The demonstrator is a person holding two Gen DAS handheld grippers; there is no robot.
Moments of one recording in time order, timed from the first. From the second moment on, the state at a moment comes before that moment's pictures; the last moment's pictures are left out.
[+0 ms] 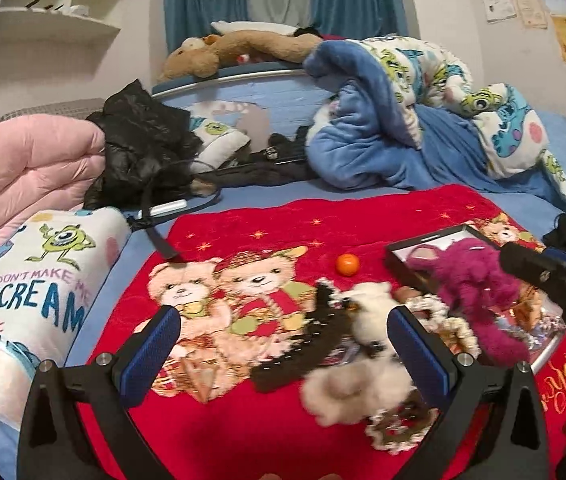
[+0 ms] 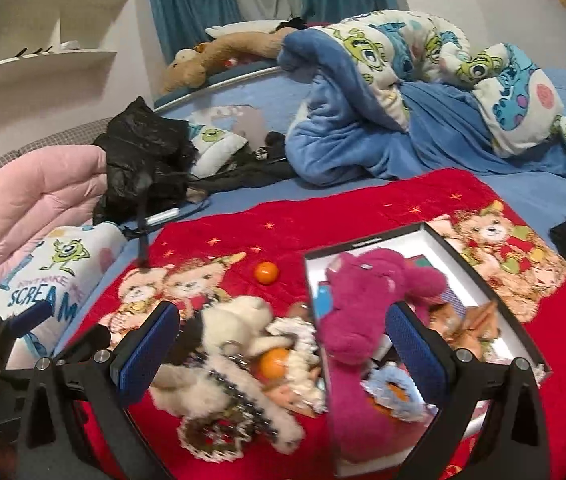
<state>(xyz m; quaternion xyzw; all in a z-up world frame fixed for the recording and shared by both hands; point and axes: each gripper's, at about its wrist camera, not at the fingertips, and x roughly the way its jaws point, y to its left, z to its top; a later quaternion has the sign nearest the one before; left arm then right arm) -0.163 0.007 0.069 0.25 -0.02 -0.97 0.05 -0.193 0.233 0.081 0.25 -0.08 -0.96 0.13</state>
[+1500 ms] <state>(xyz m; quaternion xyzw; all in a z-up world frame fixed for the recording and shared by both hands) -0.206 -0.098 -0.043 0.37 -0.01 -0.92 0.11 -0.217 0.123 -0.004 0.36 0.00 -0.90 0.23</state>
